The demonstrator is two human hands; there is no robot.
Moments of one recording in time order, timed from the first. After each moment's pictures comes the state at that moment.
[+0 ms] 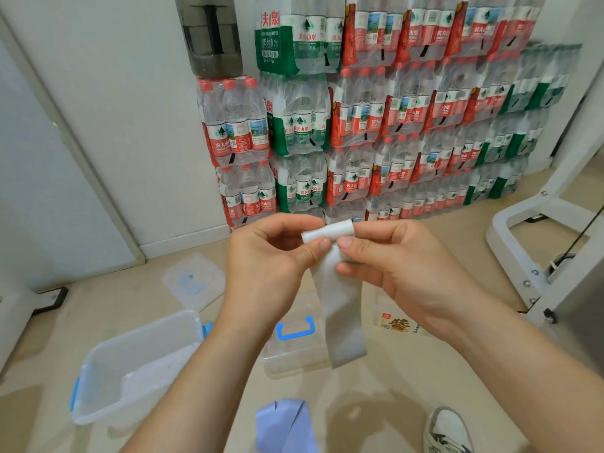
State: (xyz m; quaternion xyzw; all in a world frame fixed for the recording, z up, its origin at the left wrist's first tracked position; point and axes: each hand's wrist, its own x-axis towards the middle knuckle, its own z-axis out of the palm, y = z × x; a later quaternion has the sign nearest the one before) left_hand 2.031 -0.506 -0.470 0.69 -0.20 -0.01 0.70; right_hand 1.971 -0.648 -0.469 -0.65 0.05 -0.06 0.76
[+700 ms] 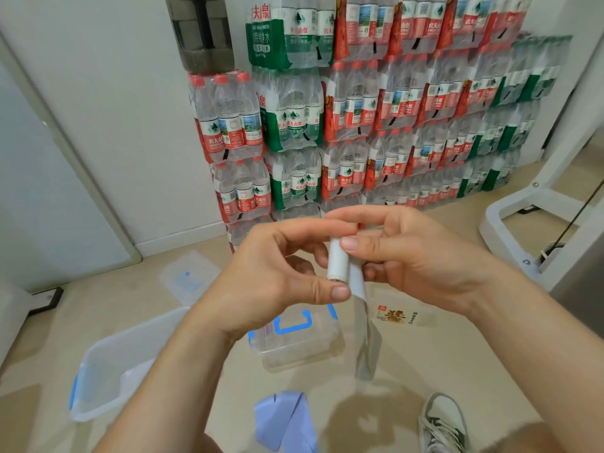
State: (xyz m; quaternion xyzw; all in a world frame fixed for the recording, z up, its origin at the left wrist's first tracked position) left_hand 2.025 -0.489 -0.458 0.69 -0.38 -0.19 0.59; right_hand 1.966 -0.667 -0.457 -0.68 0.02 0.05 0.73
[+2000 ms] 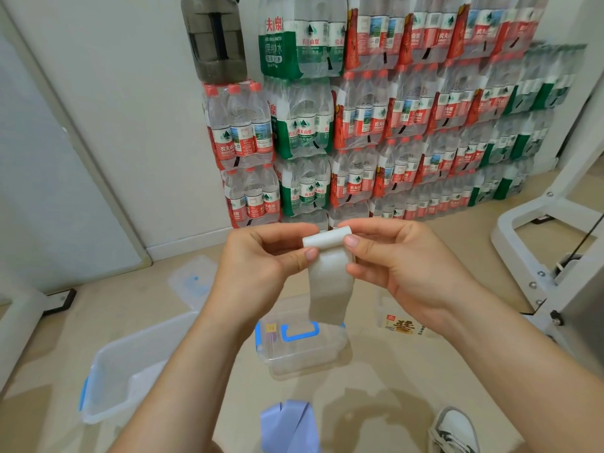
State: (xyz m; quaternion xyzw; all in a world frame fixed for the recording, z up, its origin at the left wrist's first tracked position) left_hand 2.038 -0.489 -0.468 0.71 -0.18 -0.07 0.67; right_hand 1.978 -0.648 -0.471 -0.59 0.12 -0.09 0.79
